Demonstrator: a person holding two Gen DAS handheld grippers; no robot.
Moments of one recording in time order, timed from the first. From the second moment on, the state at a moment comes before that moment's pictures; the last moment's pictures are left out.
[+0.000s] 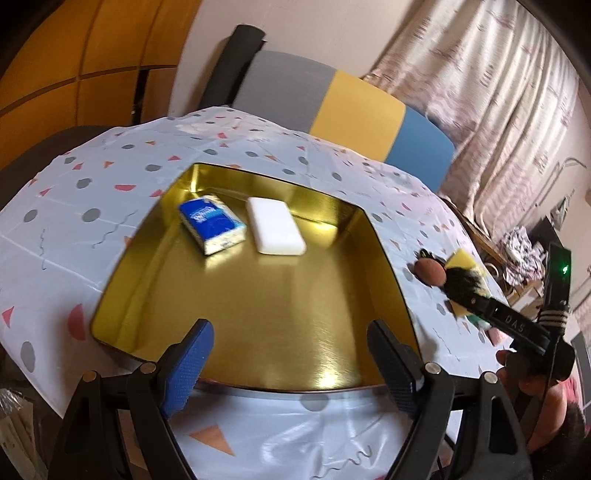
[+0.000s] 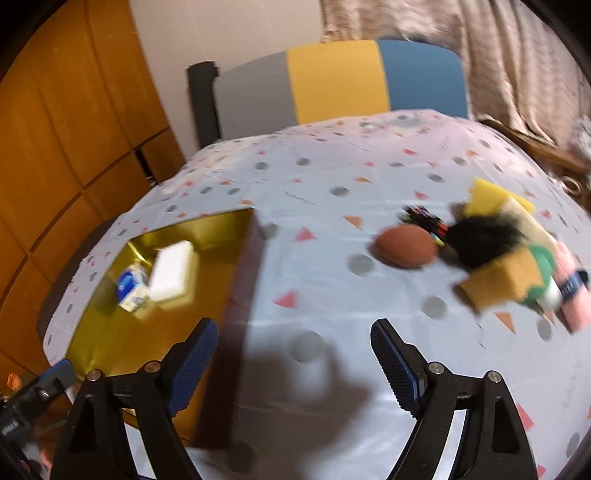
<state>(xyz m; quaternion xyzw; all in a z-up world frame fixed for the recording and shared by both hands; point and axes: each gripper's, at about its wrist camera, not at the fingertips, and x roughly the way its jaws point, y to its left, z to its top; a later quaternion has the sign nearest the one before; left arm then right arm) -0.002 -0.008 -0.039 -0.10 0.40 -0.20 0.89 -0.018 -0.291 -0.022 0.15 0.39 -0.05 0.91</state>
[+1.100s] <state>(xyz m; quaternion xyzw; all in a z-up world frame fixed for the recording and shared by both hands) -0.038 -0.147 -0.032 0.01 0.44 -0.31 0.85 -0.115 -0.502 -0.061 0.19 0.36 -0.26 0.88</state>
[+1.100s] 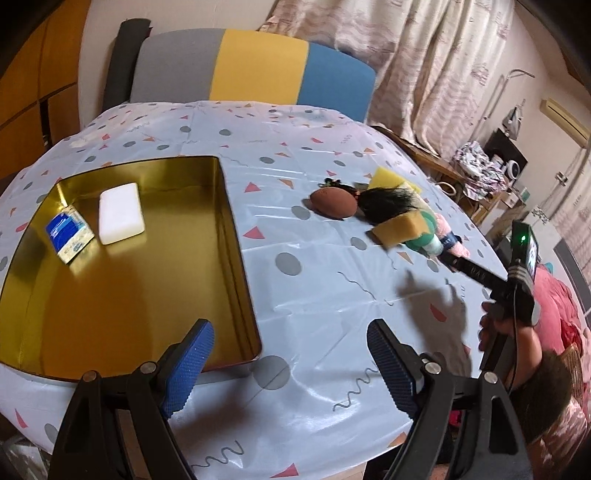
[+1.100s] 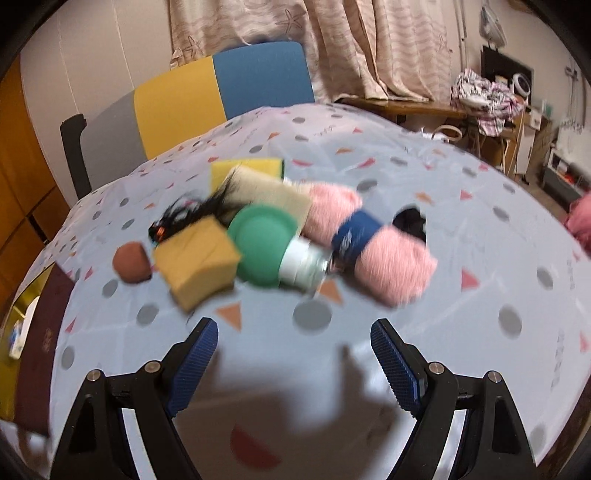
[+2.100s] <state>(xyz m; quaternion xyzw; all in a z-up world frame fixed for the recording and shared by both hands) -0.028 -0.139 -0.033 0.00 0.44 -0.29 0.85 -0.053 -0.489 -0.056 0.18 0.37 -0.18 0.89</state>
